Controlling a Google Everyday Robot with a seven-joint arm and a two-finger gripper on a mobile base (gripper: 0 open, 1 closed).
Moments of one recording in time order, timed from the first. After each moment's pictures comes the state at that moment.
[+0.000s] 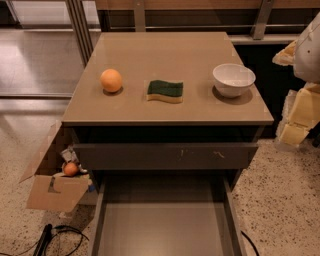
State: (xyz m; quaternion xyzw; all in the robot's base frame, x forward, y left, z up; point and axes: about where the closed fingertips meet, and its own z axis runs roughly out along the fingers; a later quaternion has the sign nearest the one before) arm 0.438 -0.217 0.976 -0.60 0.78 -0.03 0.16
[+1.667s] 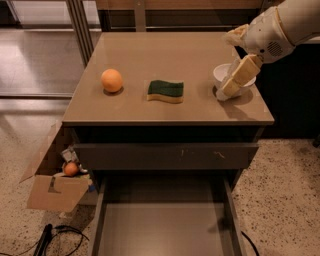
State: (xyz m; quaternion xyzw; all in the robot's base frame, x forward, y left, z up) arm 0.591 -0.150 0.959 -0.61 0.70 0.14 0.35
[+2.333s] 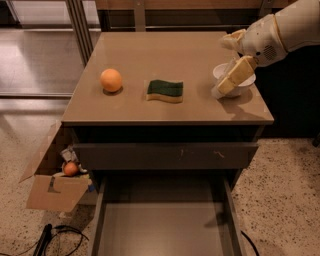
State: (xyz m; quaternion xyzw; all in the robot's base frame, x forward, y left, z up) arm 0.605 -0.150 0.950 -0.58 0.70 0.19 0.38
